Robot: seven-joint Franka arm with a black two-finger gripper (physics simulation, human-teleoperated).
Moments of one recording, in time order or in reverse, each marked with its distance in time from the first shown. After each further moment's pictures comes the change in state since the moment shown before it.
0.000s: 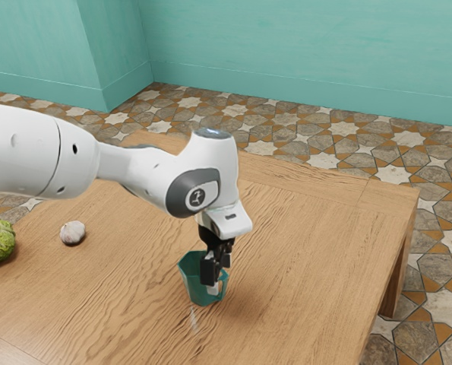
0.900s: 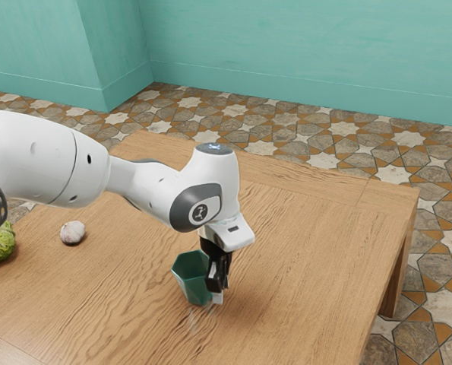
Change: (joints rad) arm 0.000 0.053 0.002 -0.021 -0.007 0.076 -0.047
